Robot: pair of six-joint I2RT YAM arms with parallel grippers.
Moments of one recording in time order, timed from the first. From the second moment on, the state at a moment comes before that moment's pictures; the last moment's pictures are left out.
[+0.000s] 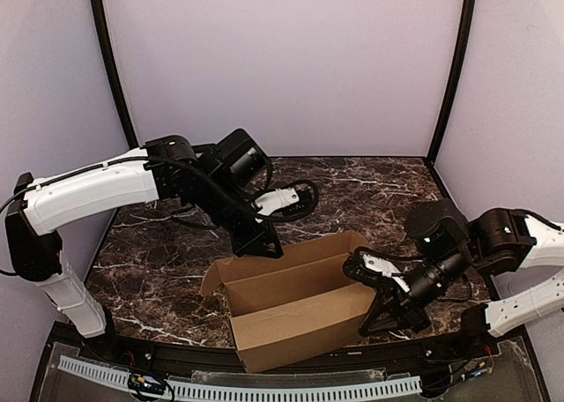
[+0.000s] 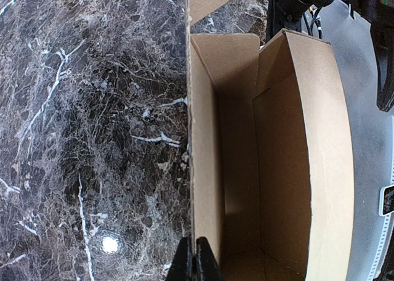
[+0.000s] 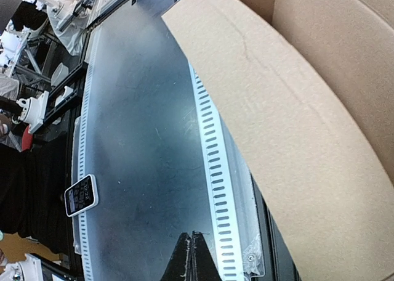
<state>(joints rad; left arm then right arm) -1.06 1.64 1.60 -1.00 0.29 0.12 1.28 0.94 0.89 -0.77 -0.50 0.24</state>
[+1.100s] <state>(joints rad) -1.09 1.63 1.62 -1.00 0.32 0.08 1.48 1.24 0.94 -0.57 0.28 0.23</state>
